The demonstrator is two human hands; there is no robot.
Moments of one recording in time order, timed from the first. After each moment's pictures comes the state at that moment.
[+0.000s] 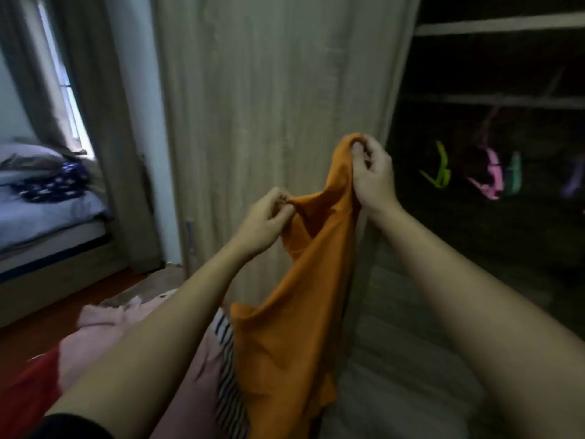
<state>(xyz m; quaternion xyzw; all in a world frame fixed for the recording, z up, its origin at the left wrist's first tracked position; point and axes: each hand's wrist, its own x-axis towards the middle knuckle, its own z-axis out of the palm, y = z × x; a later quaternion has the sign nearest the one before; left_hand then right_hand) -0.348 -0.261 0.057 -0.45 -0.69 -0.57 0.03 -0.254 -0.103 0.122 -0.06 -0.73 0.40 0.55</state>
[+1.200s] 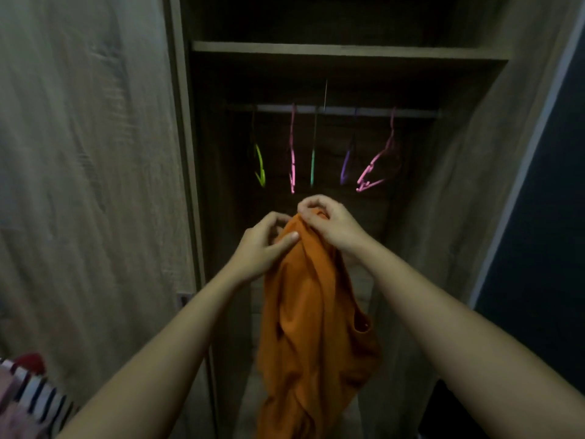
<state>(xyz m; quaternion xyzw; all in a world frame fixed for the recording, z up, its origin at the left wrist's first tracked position) -0.152 -0.091 0.056 -0.65 -0.59 -0.48 -0.09 -0.005 0.003 0.093 -0.19 -0.81 0.43 0.36</state>
